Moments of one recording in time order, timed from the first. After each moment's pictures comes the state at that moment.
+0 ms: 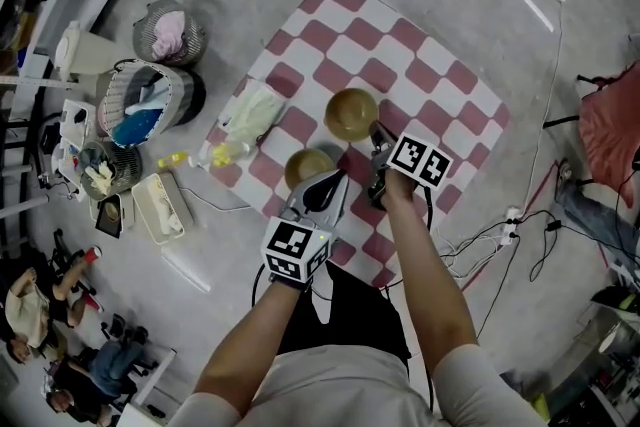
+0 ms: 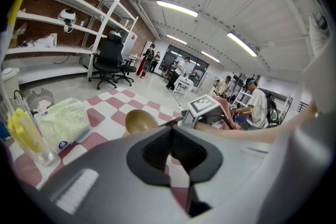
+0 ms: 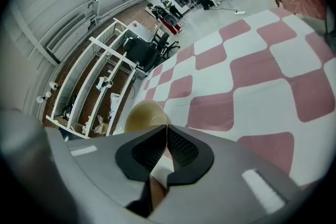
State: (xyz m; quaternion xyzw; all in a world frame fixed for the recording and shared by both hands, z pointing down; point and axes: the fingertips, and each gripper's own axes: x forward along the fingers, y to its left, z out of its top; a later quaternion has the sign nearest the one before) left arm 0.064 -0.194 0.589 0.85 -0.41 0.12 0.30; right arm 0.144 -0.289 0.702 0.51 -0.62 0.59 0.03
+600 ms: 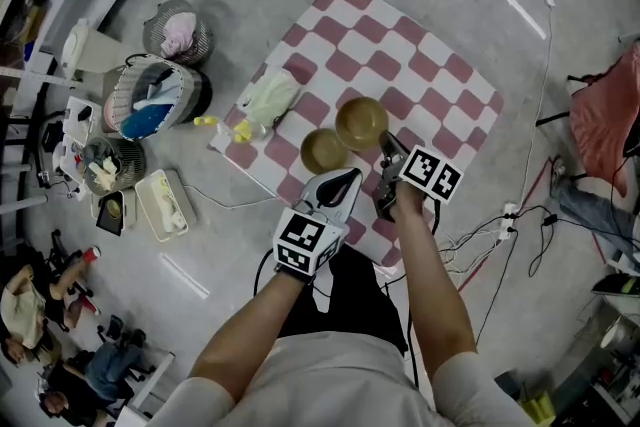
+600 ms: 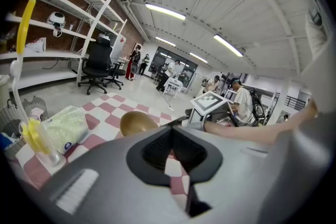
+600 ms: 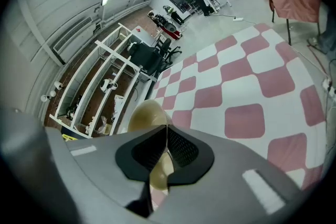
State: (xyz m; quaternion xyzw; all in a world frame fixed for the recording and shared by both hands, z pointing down) left arm 0.057 -0.140 0.547 0.89 -0.36 0.11 0.27; right arm 0.134 -0.218 0.639 0.52 -0.63 0.58 0.01
